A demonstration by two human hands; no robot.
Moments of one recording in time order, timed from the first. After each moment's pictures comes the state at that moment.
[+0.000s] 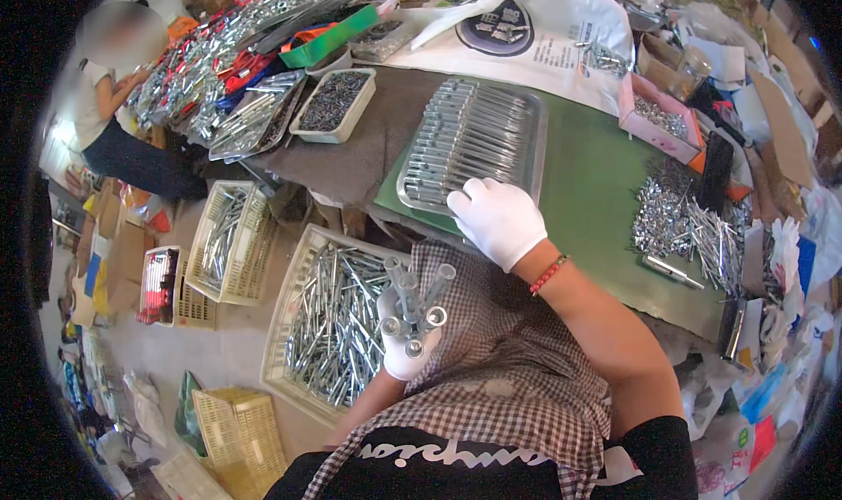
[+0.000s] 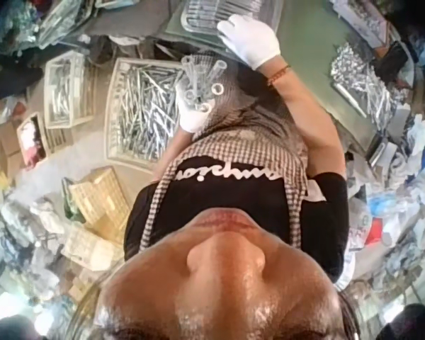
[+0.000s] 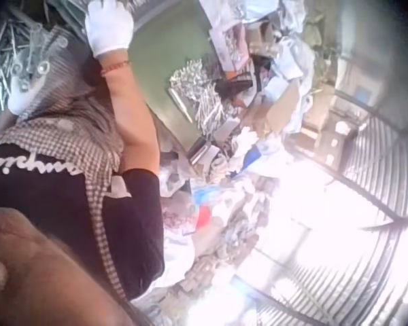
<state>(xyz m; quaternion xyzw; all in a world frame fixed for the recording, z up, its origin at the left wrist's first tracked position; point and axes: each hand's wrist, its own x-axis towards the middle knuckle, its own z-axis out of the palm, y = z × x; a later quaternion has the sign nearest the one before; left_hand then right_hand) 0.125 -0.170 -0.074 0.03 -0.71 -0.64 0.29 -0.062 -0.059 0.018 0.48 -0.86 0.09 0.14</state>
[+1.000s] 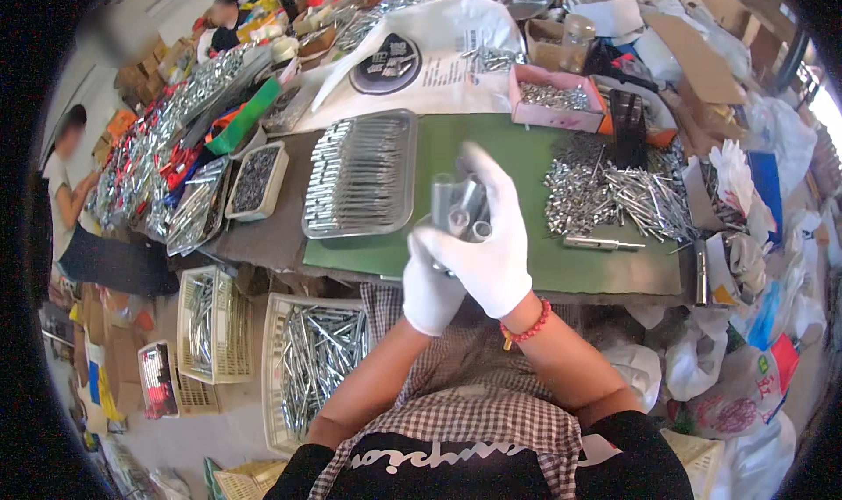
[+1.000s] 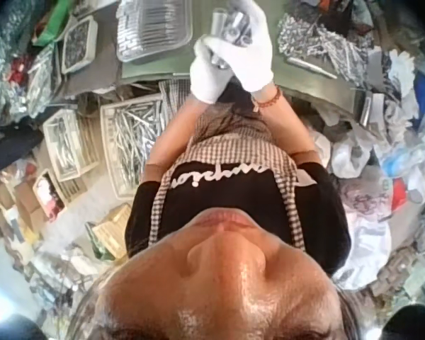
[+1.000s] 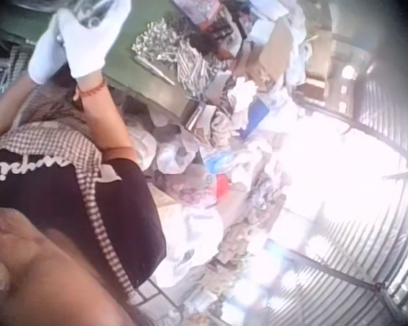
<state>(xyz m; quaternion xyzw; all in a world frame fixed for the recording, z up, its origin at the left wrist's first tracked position) -0.003 -0.080 -0.011 -0.09 -0.83 -0.50 0.25 -0.021 0.019 0.063 0.17 -0.71 0.65 0.22</state>
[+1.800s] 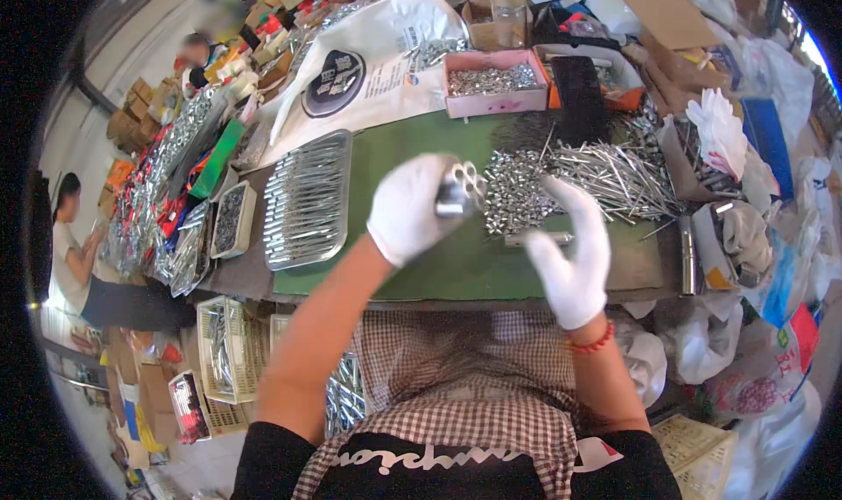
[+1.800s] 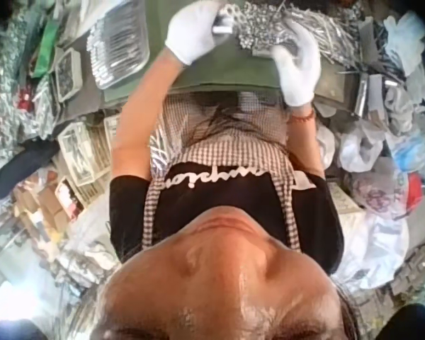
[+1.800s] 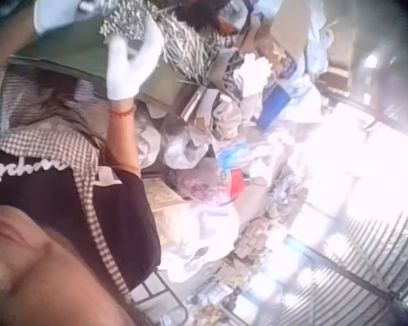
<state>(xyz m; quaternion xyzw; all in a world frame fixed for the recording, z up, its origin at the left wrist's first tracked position) -0.113 -0.022 0.061 -0.40 -0.85 -0.24 0.24 -0.011 0.189 0.041 0.08 -0.77 0.55 0.32</state>
